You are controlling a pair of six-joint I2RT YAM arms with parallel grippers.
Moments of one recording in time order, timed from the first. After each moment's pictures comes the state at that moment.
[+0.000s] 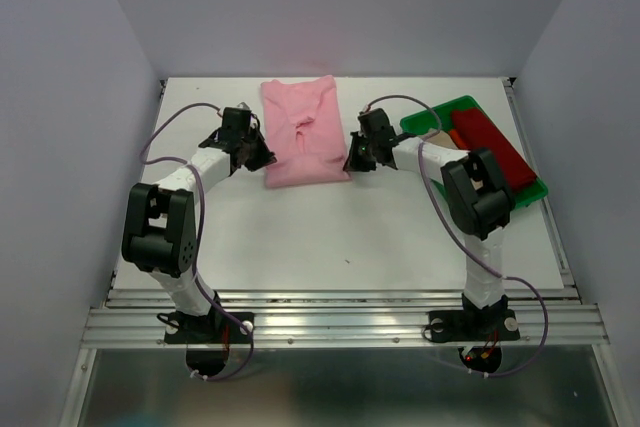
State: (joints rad) left arm -0.22 1.67 1.11 -0.25 0.13 -0.68; right arm 0.49 2.07 1.45 -0.22 -0.15 0.59
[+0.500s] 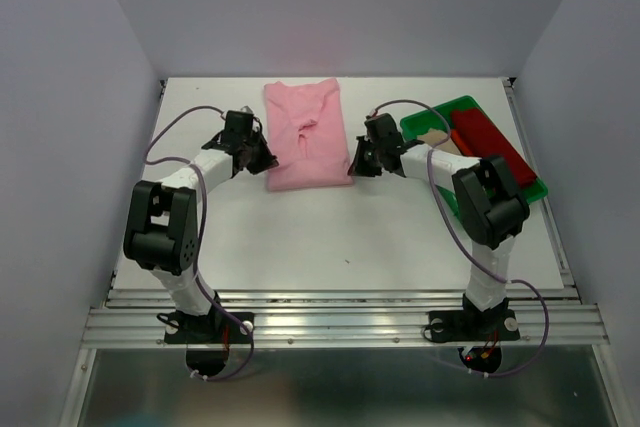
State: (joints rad) left arm -0.23 1.68 1.09 -0.23 0.14 -0.68; right arm 0.49 1.95 1.29 -0.17 -0.14 0.61
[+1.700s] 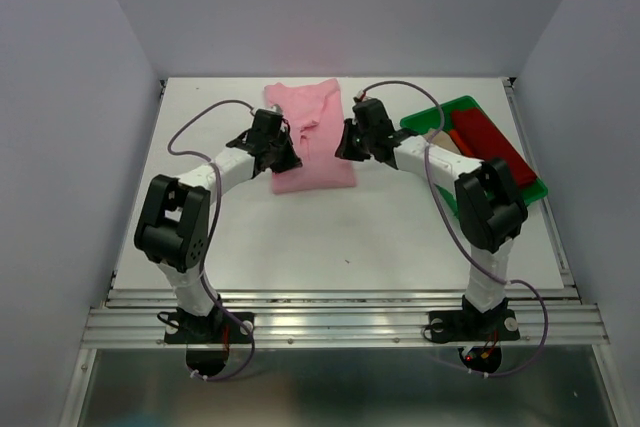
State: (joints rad) left arm -0.36 1.73 1.15 -0.22 0.10 -0.67; right arm 0.54 1.92 1.42 -0.20 -0.02 0.58
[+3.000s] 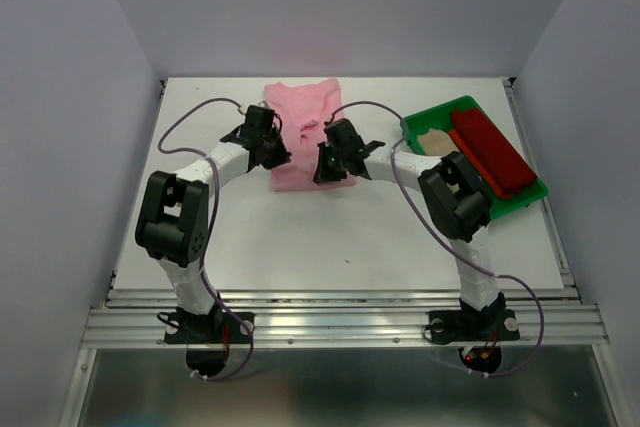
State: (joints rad) left arm -0.34 1.75 1.19 -0.25 0.05 -0.69; right arm 0.66 2.15 1.52 -0.20 -0.10 0.60
